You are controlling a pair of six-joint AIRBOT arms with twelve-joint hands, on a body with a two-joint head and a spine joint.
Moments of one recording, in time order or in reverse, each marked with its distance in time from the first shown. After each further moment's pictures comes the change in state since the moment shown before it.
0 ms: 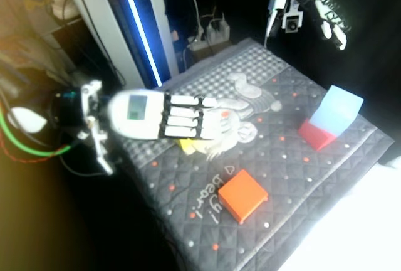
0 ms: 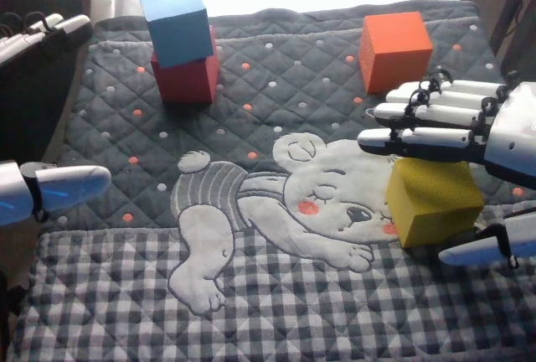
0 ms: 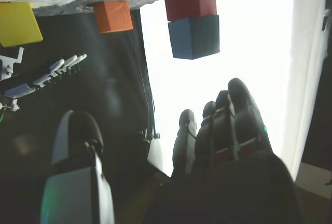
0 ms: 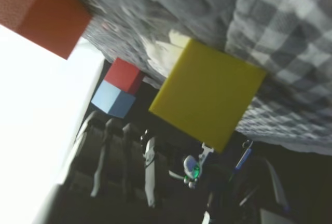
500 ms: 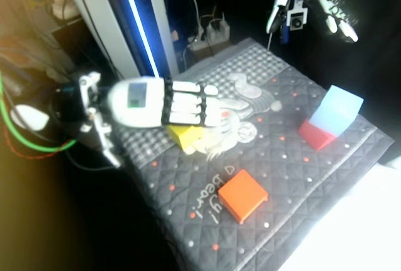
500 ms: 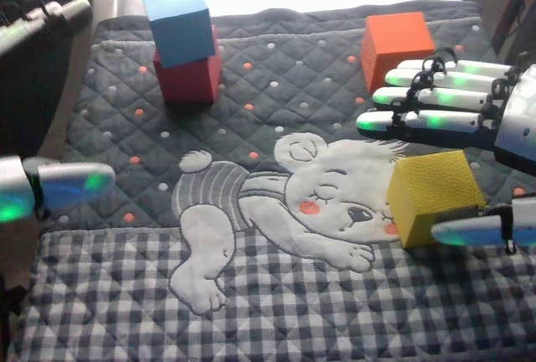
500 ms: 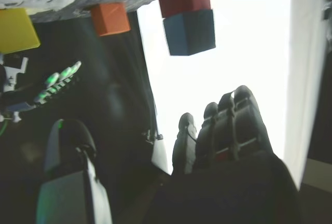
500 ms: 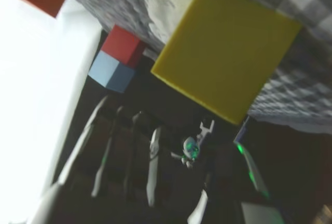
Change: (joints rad) left arm -0.022 0.009 0.000 0.014 0.024 0.021; right arm 0.001 0.028 -0.030 0.003 0.095 0.000
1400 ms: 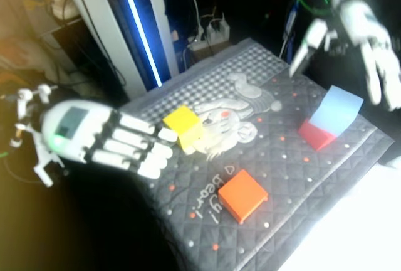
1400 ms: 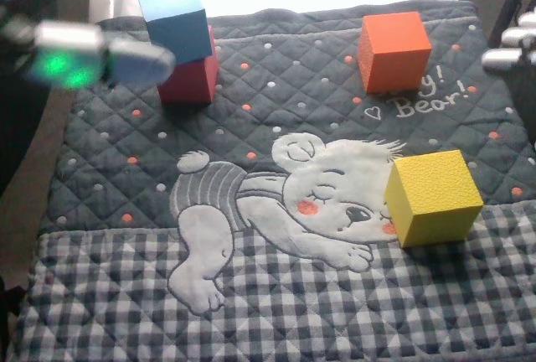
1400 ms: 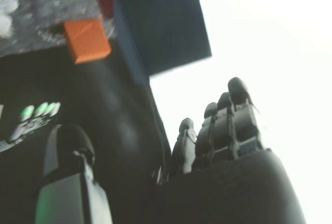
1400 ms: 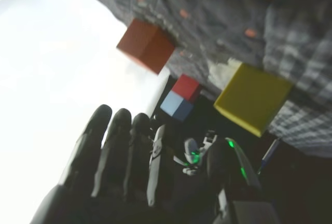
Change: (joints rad) left arm -0.568 -0.074 0.232 0.310 0.584 0.106; right arm -0.221 0.140 -0.056 0.366 0.251 -0.148
